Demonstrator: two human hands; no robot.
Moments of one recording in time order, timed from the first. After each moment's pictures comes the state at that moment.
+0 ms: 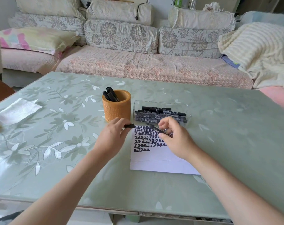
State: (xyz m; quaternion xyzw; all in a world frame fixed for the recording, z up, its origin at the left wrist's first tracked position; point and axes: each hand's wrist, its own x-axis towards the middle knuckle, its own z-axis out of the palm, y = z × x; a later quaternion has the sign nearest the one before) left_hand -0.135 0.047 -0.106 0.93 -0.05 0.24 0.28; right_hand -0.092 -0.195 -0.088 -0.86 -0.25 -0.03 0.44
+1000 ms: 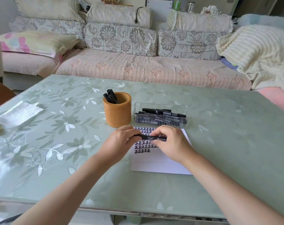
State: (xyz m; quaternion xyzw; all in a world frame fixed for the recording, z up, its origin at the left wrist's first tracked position) left_hand -0.149 0.033 -0.090 0.91 -0.18 0.20 0.32; right_hand -0.105 -0.178 -0.080 -0.89 -0.25 -0.04 0.38
